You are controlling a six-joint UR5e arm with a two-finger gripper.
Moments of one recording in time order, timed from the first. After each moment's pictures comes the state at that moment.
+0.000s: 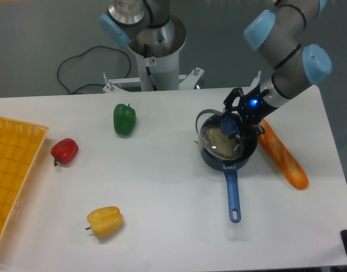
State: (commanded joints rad) arm 2.91 -1.91 -1.63 -1.59 1.18 2.01
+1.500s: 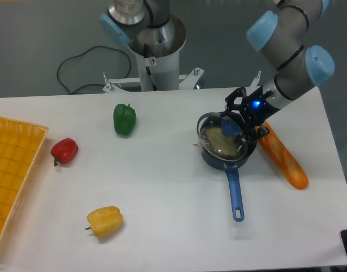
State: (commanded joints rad) arm 2.91 -1.92 -1.60 -1.59 1.18 1.94
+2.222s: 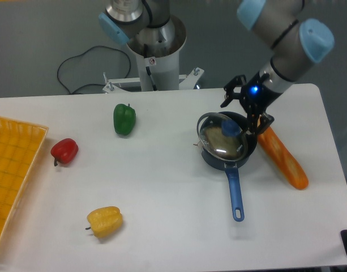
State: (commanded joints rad) arm 2.85 -1.75 -1.55 -1.56 1.29 1.95
